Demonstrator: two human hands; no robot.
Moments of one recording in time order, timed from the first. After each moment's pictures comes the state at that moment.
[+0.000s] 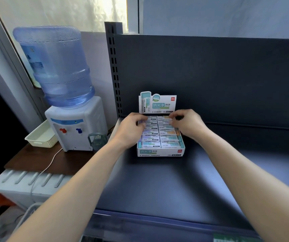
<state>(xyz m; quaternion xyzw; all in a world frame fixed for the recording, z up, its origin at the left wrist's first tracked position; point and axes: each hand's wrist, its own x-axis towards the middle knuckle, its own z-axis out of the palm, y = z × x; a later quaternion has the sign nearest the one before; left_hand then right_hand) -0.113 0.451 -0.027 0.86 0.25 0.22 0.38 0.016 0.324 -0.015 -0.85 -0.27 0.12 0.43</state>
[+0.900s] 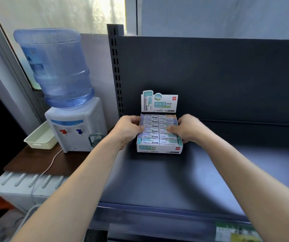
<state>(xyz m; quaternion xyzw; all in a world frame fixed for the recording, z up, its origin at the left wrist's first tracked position) -0.132 0.454 -0.017 0.75 0.28 0.14 0.58 -0.016 0.315 -0.006 -0.88 -0.26 0.19 0.34</state>
